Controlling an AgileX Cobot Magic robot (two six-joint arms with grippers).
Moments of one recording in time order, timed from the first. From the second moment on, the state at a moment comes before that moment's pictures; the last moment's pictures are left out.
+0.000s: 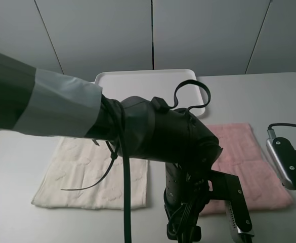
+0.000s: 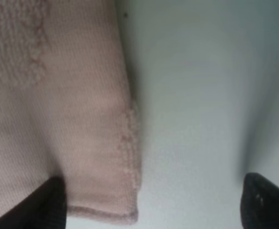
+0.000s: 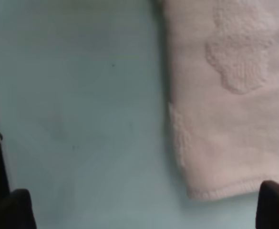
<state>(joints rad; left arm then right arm) -1.17 2.20 -1.43 -0.07 0.83 0.50 0.02 1.29 -0.35 0.07 0.73 -1.58</state>
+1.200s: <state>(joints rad) -1.17 2.20 -1.43 -0.06 0.83 0.50 0.13 1.53 -0.34 -0.18 0.53 -1.34</state>
